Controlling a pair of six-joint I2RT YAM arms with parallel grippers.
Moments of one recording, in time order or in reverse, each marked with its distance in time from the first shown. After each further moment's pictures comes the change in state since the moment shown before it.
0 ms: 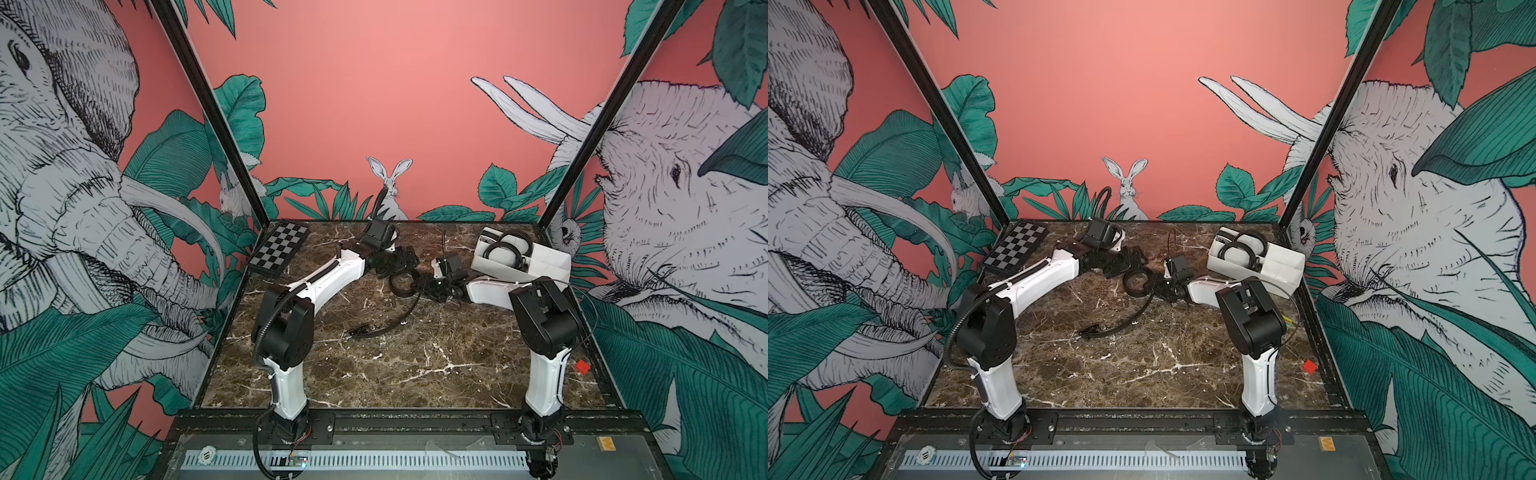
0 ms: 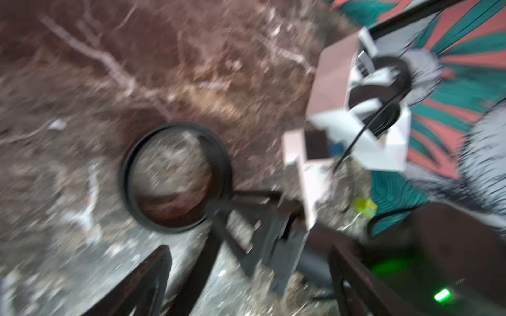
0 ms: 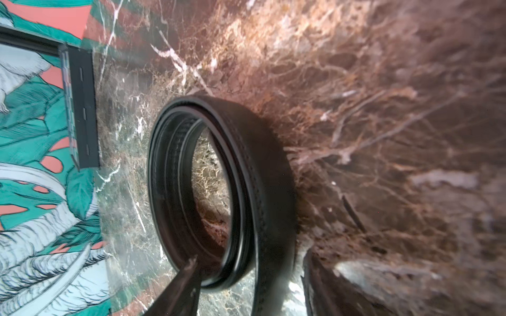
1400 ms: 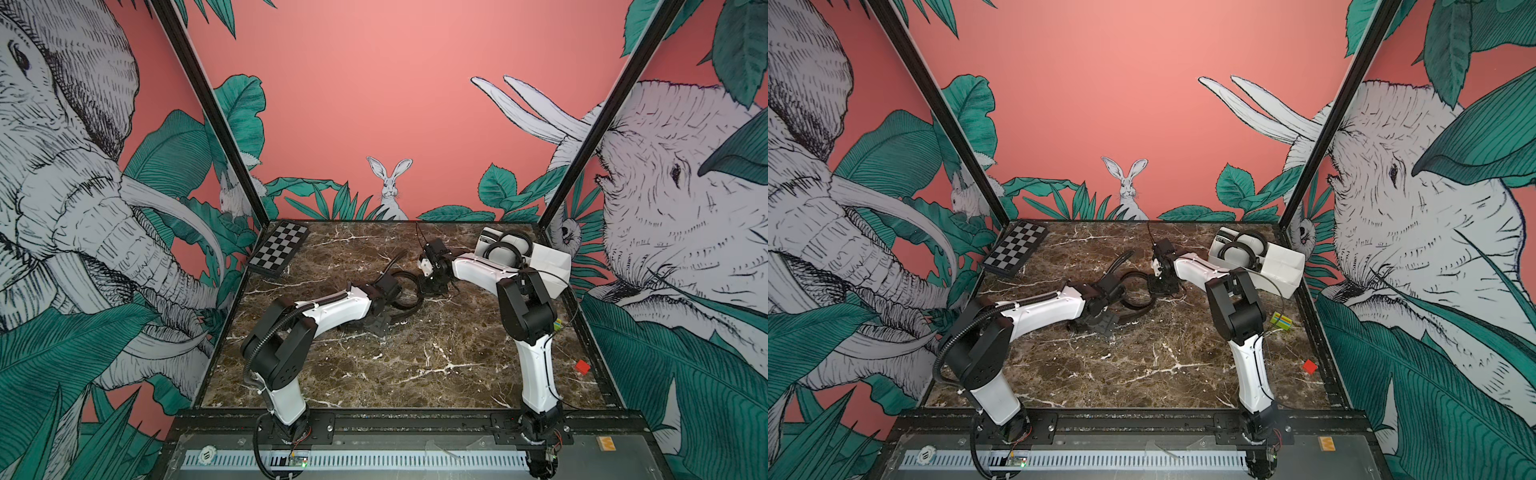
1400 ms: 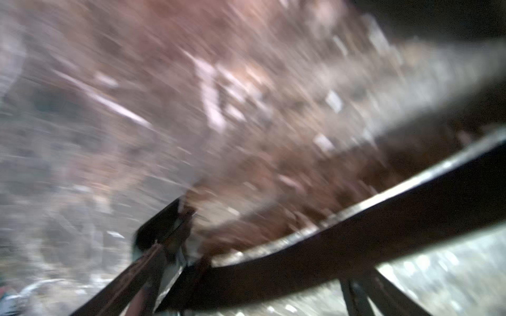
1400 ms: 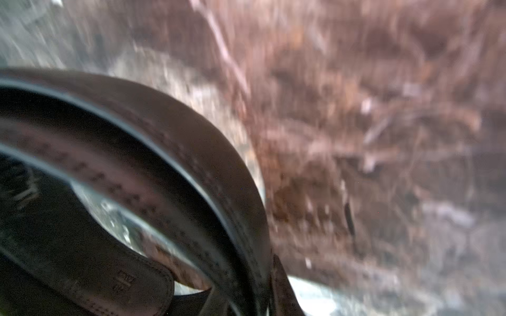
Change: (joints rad) left arm -0.132 -0.092 -0.363 -0.239 -0.647 0.409; right arm 0.031 0.170 0.410 -0.698 0.080 -0.502
